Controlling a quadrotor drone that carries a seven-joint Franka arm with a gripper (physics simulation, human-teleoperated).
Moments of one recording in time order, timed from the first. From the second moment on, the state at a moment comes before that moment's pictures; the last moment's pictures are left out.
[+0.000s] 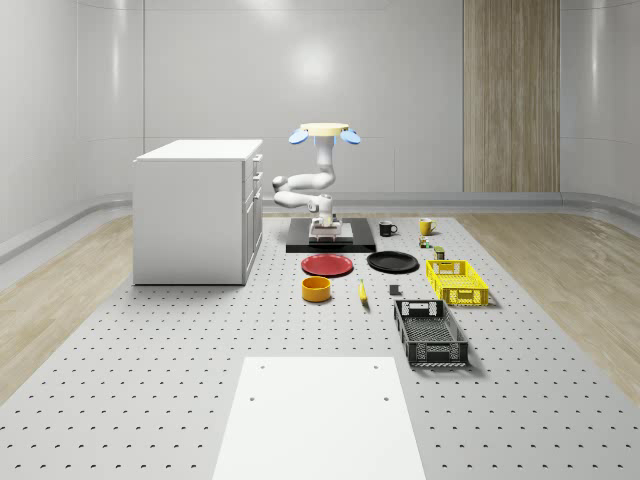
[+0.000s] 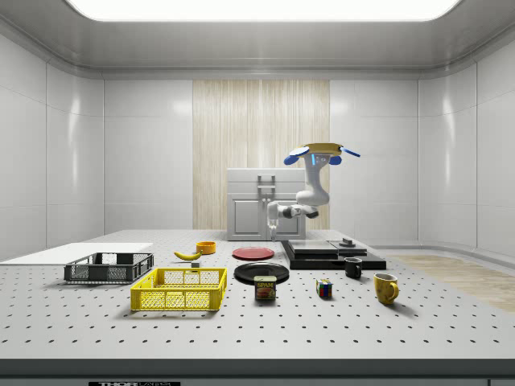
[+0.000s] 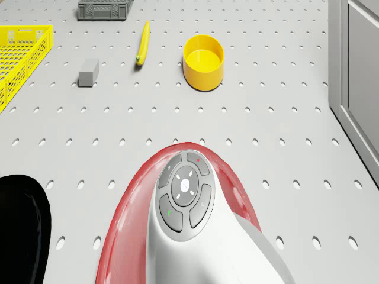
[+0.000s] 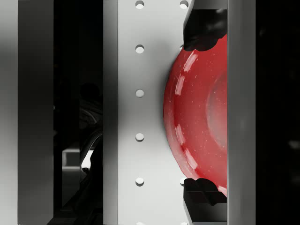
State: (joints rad) arm -1.15 -1.40 1.14 -2.83 -2.03 1.53 1.65
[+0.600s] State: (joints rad) arm -1.16 -1.40 1.14 -2.83 -2.02 1.54 1.66
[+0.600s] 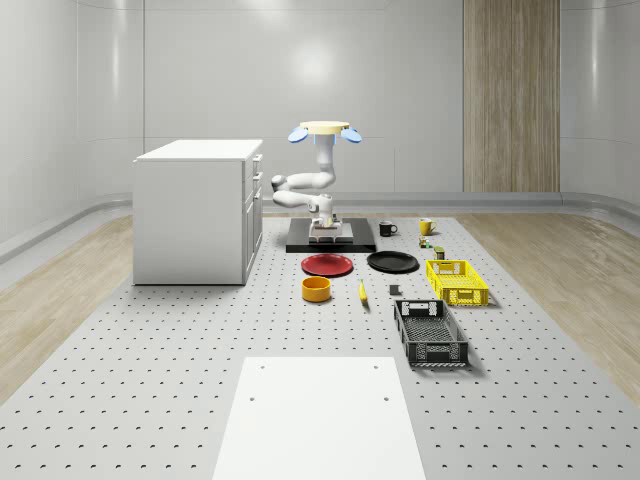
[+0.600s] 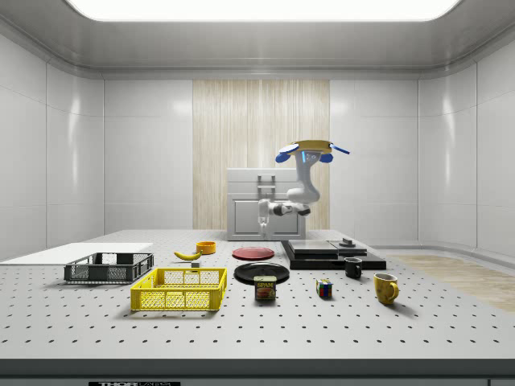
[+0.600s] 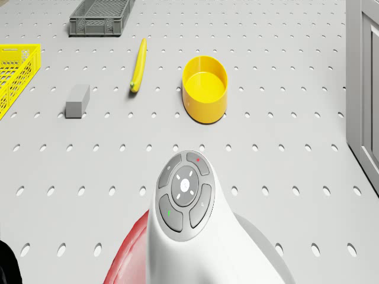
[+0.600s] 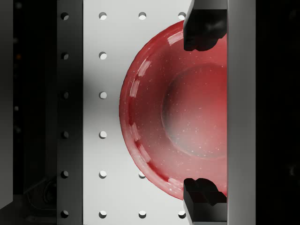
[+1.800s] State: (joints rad) arm -1.16 -1.42 1.15 -2.83 -2.02 1.55 1.66
